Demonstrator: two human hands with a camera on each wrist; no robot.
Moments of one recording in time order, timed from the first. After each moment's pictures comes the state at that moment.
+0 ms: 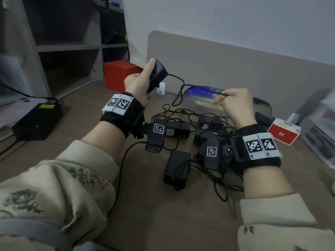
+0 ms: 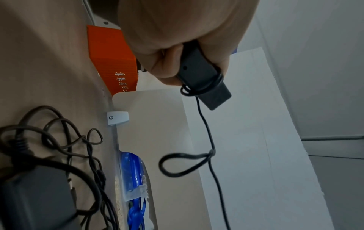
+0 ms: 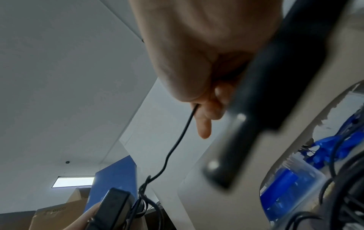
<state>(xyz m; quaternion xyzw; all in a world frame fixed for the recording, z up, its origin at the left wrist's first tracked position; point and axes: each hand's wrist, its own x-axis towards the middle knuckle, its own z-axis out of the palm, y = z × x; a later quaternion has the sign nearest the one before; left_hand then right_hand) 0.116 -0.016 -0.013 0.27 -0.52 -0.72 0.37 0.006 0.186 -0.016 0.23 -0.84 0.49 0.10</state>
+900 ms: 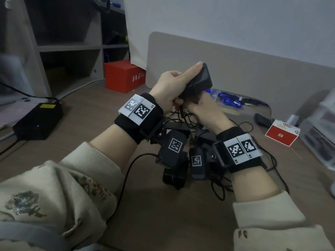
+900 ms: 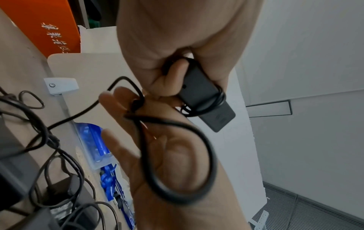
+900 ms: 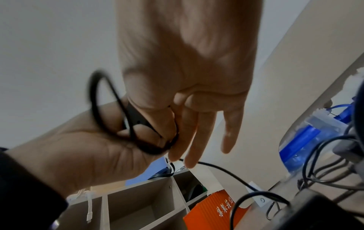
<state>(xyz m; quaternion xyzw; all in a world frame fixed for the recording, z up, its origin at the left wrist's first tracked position) 0.110 0.046 0.007 0.12 -0.65 -0.70 0.26 0.043 0.146 -0.024 0.48 -0.73 0.49 -0.04</state>
